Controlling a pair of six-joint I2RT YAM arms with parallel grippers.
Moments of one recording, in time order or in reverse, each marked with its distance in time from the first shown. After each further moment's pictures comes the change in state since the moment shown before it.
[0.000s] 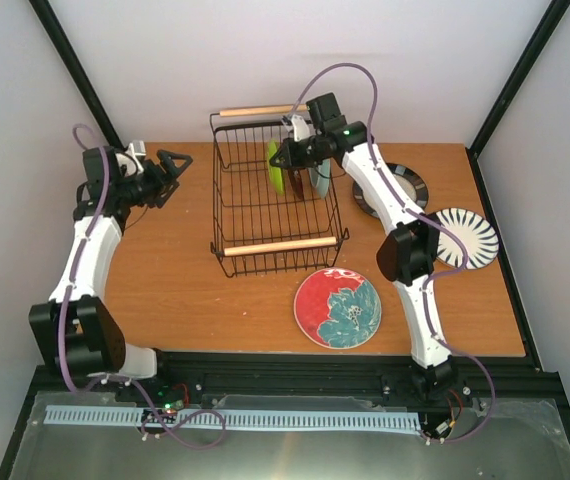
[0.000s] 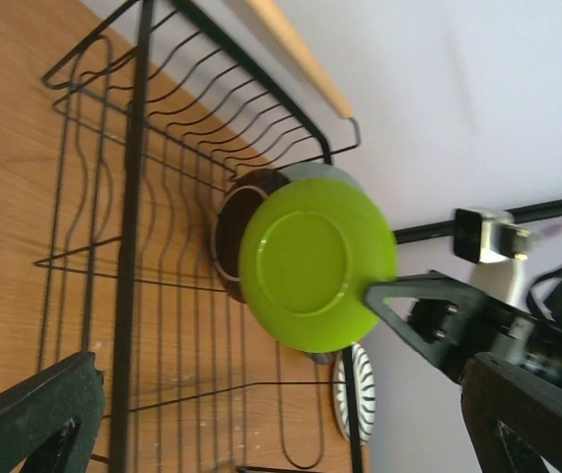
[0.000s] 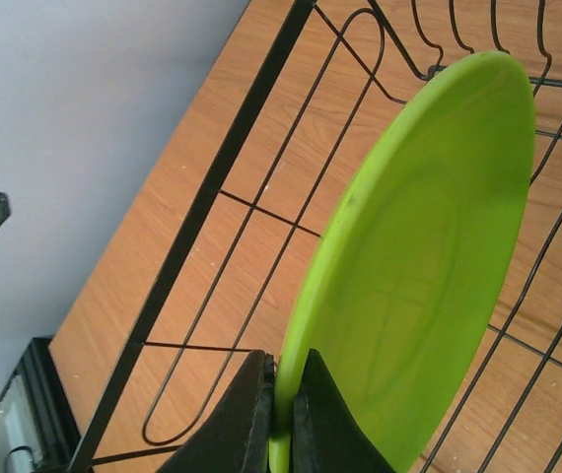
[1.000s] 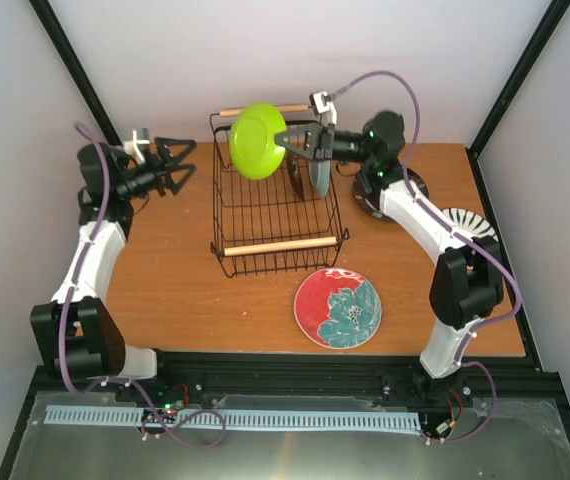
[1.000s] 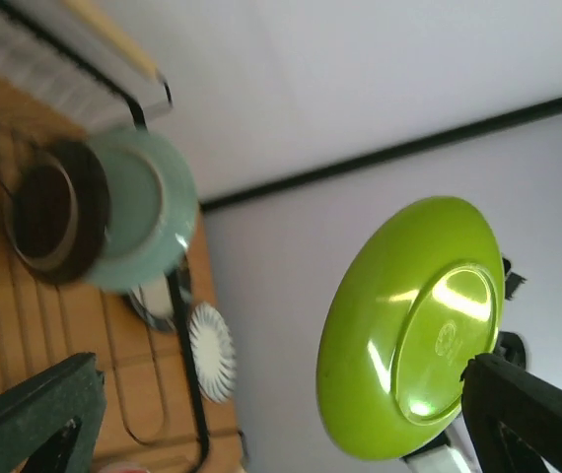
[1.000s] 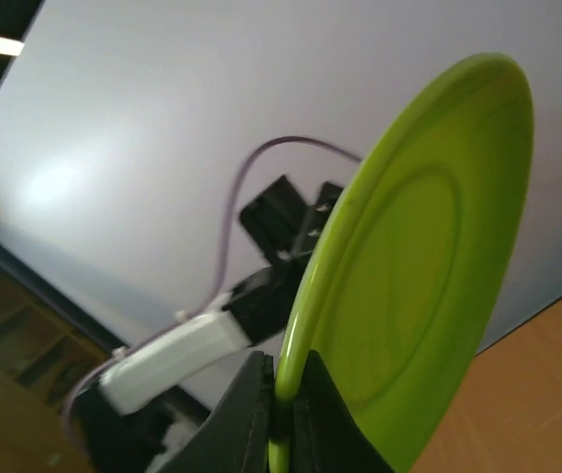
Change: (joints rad) left arm -0.036 0.007 -0.117 0.528 0.316 -0.419; right arm -0.044 -0.560 -0.993 1.697 -0.526 1.018
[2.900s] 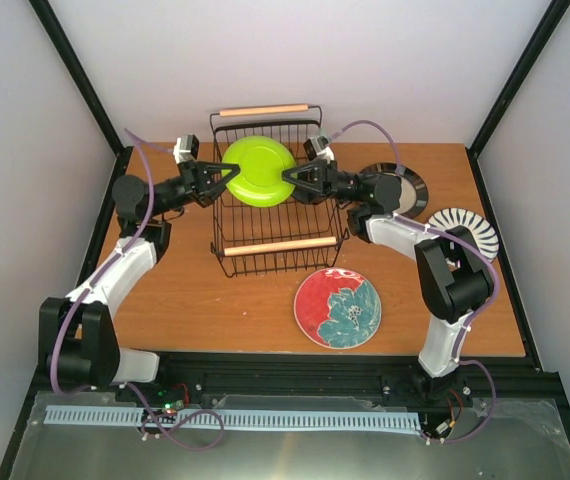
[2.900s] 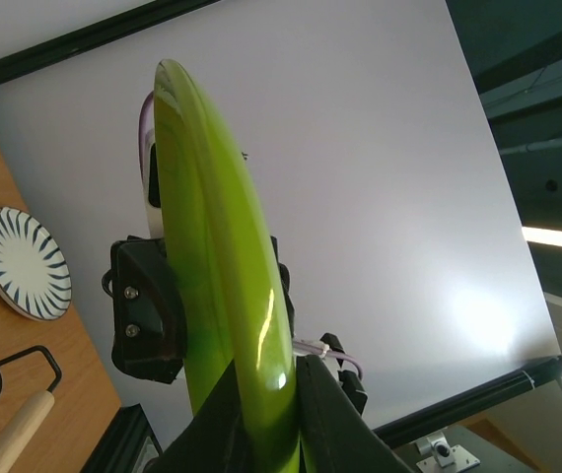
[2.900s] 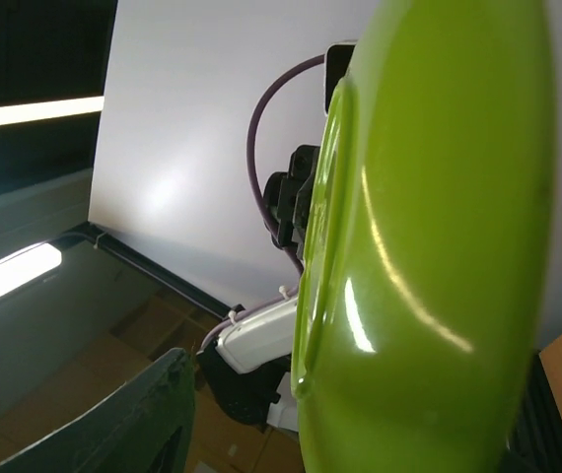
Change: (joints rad) left arm -0.249 -0.023 -0.160 0.707 0.010 -0.455; right arm 0.033 0.077 -0.293 0.721 0.002 0.600
